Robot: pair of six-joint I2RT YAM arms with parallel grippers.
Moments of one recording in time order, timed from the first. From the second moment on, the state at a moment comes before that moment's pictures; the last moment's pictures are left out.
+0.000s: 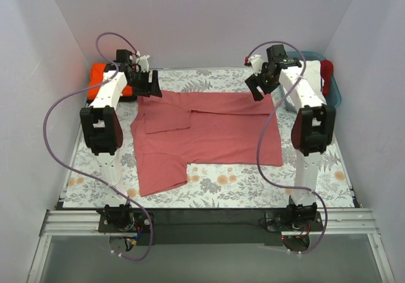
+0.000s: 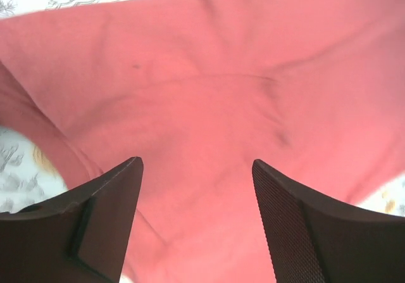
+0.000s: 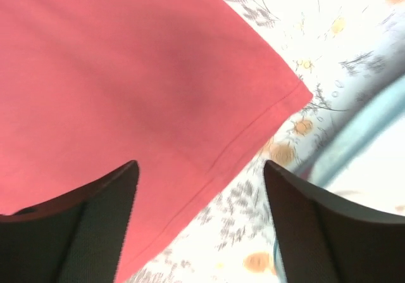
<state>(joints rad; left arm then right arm) -0.01 2.22 2.02 -0.85 0.50 0.10 0.17 2.18 2.04 -0.93 -0.21 -0.55</state>
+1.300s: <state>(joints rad) 0.02 1.41 1.15 -1.05 0.62 0.50 0.25 1.39 0.77 -0.76 -0.09 -0.82</state>
